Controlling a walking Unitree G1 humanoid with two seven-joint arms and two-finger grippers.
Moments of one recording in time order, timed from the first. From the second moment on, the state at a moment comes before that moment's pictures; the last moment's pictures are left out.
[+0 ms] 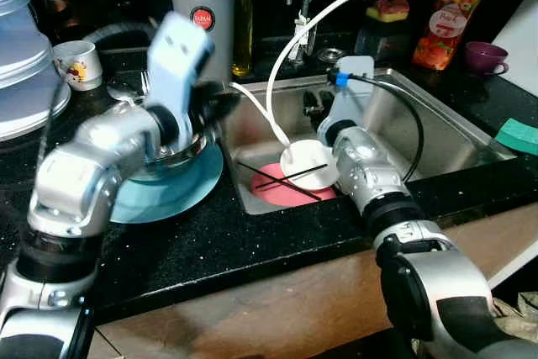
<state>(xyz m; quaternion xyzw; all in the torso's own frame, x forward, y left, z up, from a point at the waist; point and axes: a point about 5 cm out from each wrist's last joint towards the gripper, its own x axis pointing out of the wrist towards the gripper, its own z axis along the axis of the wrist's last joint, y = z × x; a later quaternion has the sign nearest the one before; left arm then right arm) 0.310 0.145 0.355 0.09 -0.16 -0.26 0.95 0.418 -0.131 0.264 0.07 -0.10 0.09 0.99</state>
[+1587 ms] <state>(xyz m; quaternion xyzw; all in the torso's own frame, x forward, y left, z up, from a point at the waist) 0.307 0.246 0.323 0.14 -0.05 -0.08 0.99 0.407 -0.094 0.276 0.09 -0.07 0.24 0.96</state>
